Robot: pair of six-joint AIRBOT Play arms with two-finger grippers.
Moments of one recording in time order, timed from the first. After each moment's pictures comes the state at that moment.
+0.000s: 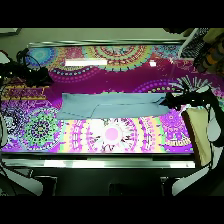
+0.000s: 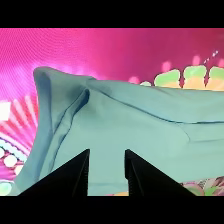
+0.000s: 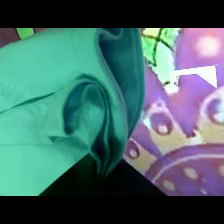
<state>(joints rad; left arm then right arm) 0.16 -1.84 2.01 1.11 -1.48 -1.63 -0.33 -1.92 1.51 -0.86 1.20 1.32</state>
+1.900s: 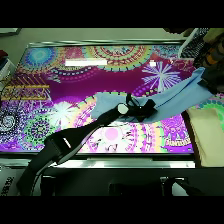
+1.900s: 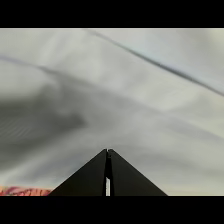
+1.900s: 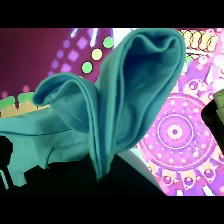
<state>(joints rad) -0.83 -2.18 1.93 0.36 -0.51 -2.00 -0.31 -1.15 1.51 -1.23 1.31 1.69</state>
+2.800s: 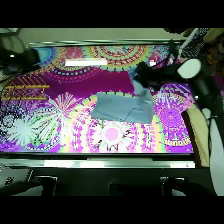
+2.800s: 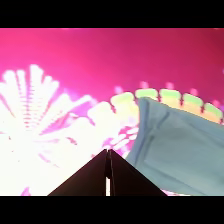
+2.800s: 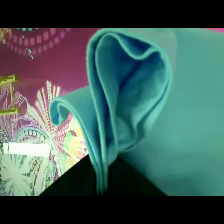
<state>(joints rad) -0.11 -1.37 1.93 1.51 -1.46 -1.89 0.22 -1.37 1.51 -1.04 1.00 1.94</state>
